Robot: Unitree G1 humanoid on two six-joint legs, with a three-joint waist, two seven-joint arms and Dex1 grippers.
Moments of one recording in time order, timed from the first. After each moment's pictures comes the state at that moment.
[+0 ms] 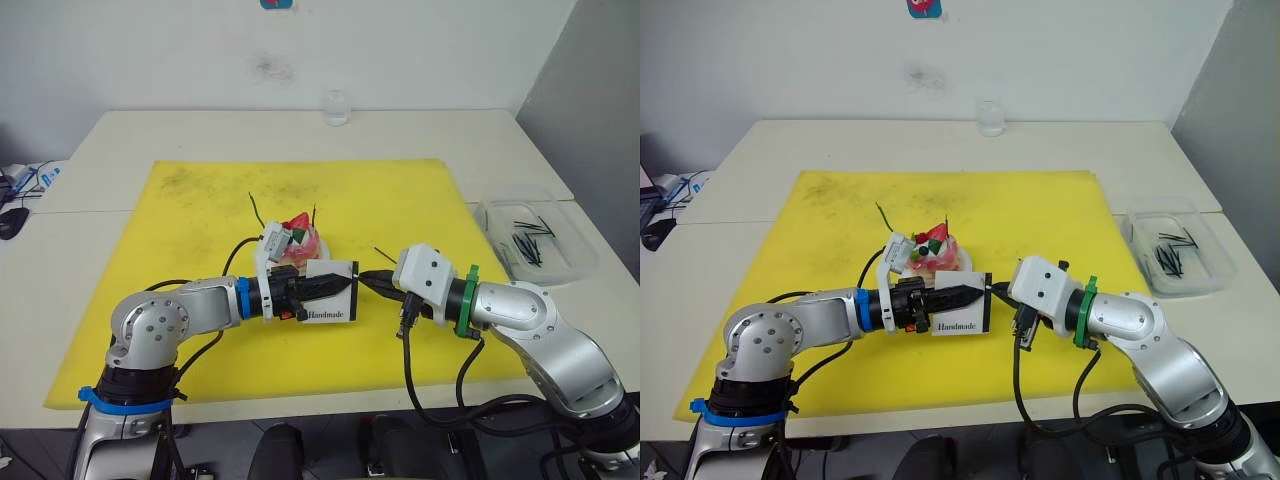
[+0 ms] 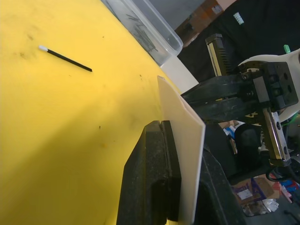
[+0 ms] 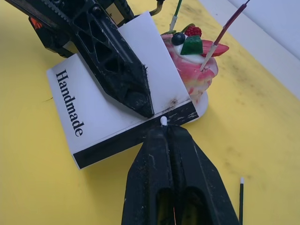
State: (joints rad) left arm -0.42 0.51 0.06 -0.28 -1.12 1.17 -0.51; right arm -0.35 -0.63 0.29 -0.67 0.20 0.67 0.69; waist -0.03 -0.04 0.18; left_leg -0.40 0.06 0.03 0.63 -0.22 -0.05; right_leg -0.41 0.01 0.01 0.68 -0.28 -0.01
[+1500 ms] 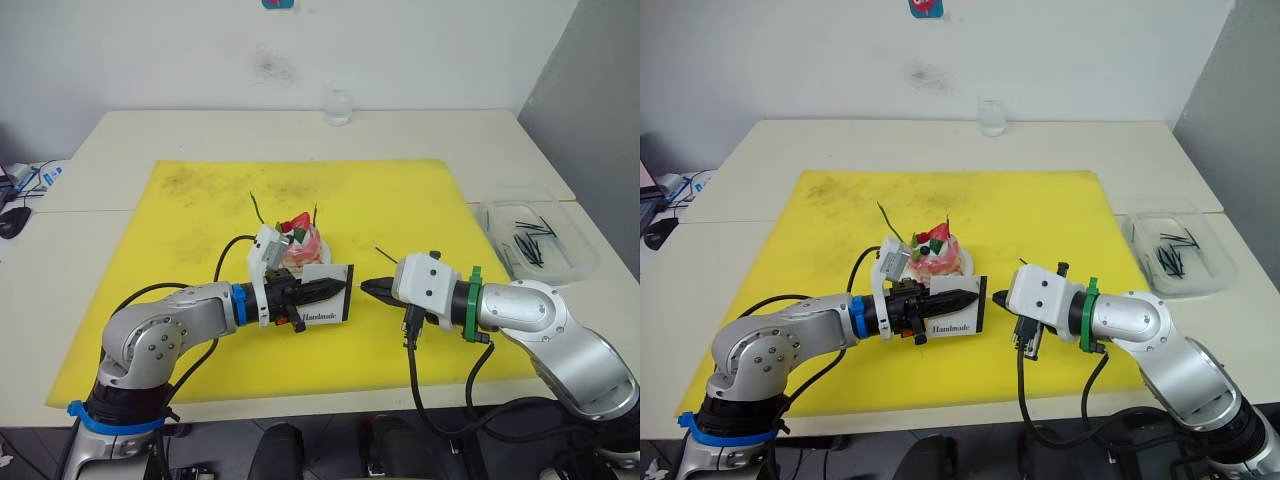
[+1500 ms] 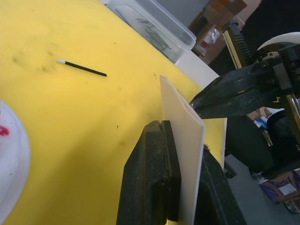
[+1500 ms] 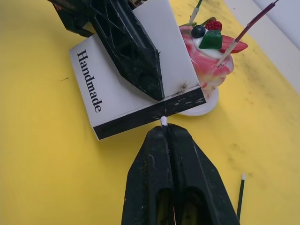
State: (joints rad) left arm -0.35 0.55 0.05 -0.38 -1.00 1.08 -0.57; right arm -0.37 -0.70 0.30 -0.73 0.17 0.69 0.73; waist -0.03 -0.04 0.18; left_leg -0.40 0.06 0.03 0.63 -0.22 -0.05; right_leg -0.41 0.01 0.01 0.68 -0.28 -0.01
